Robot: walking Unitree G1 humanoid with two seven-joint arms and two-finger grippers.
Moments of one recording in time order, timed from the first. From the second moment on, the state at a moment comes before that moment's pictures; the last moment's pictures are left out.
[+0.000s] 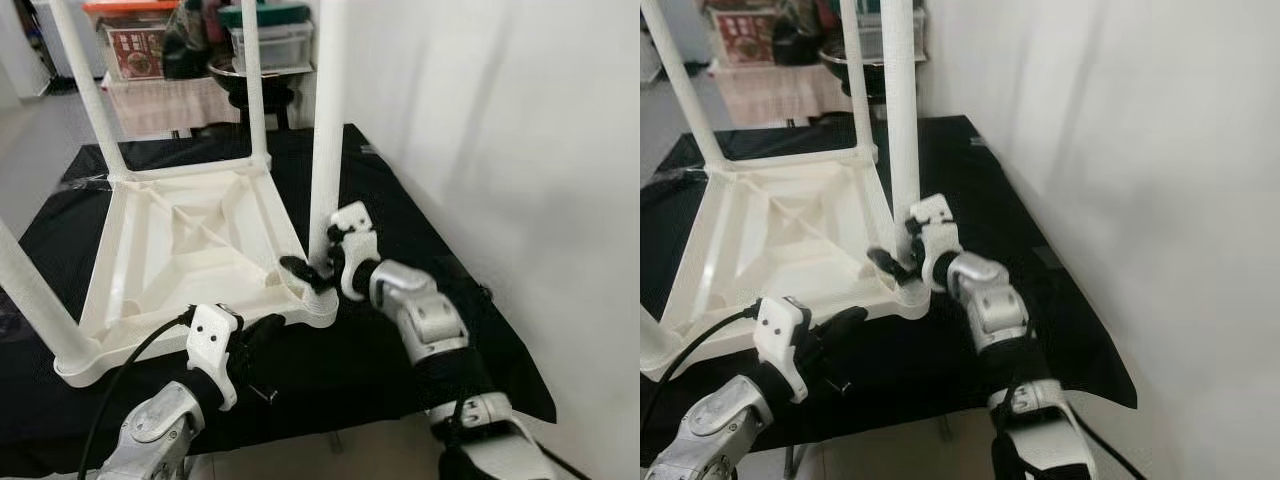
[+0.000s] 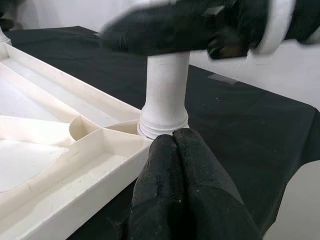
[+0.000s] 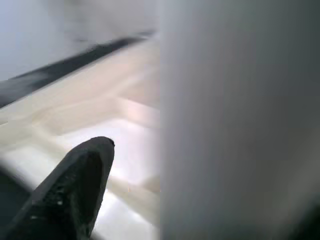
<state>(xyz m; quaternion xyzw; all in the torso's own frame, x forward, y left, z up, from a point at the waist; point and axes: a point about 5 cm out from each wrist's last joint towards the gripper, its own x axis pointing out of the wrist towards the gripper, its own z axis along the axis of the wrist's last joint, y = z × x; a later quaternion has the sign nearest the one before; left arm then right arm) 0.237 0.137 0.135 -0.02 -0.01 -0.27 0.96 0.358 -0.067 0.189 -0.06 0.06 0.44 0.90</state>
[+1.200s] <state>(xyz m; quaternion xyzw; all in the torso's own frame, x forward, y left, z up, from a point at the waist) 0.234 0.137 0.132 -0.03 -0.01 -0.27 0.96 0.336 -0.076 0.158 -0.03 0.04 0.26 0.96</state>
